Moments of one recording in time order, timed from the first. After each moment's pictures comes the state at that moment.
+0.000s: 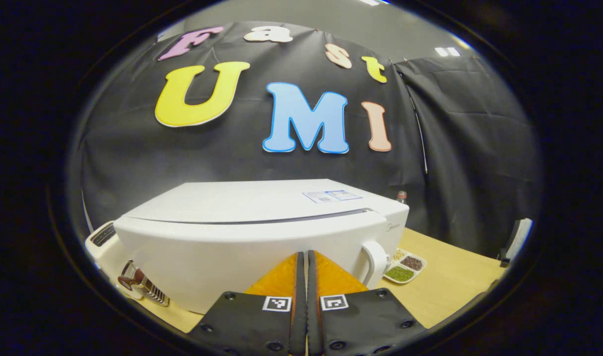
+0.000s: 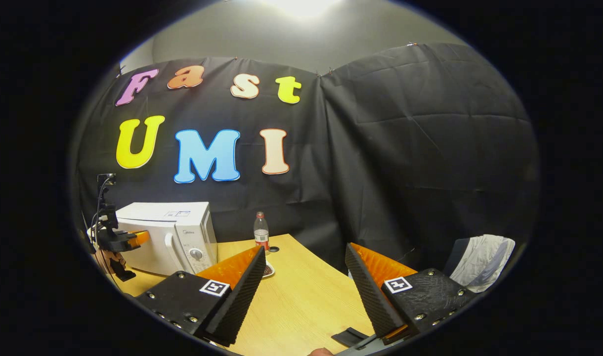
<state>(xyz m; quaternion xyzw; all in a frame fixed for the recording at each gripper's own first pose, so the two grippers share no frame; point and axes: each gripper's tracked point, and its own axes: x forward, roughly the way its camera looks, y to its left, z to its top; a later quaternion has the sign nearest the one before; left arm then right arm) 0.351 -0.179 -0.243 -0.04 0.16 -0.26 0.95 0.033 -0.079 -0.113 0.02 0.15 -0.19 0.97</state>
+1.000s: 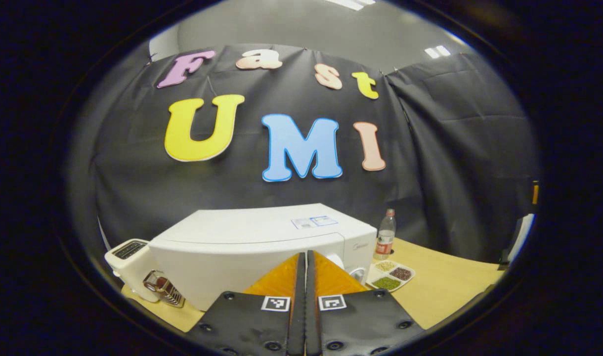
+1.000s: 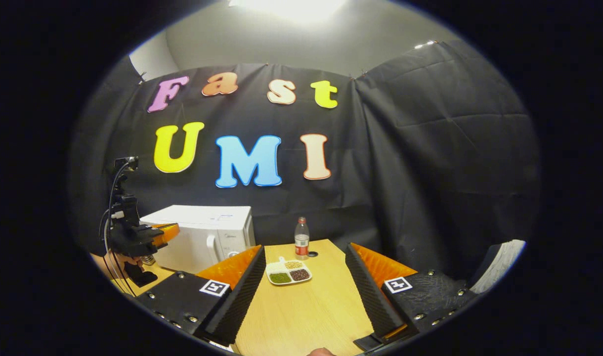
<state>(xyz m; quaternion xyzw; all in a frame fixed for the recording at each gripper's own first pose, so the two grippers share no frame) 0.265 -0.174 -0.146 -0.02 0.08 -0.22 0.97 0.051 -0.028 -0.096 0.03 0.12 -0.05 0.99</state>
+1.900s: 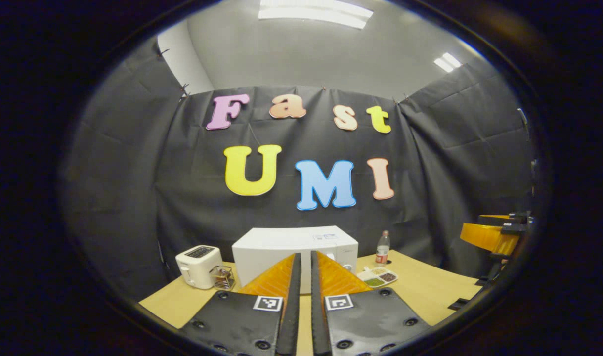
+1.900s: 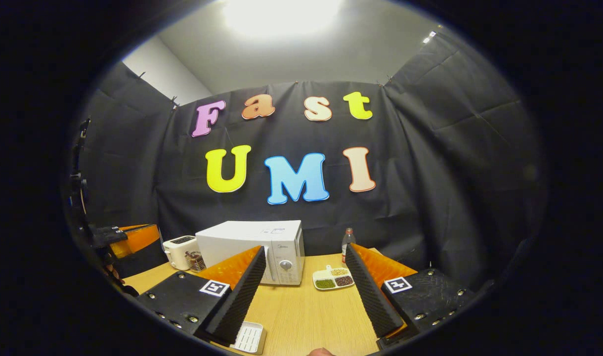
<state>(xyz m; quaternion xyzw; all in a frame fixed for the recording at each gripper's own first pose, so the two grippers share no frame) 0.041 -0.078 -0.020 -0.02 0.03 -0.10 0.99 0.009 0.017 -0.062 0.07 0.07 0.08 0.99</state>
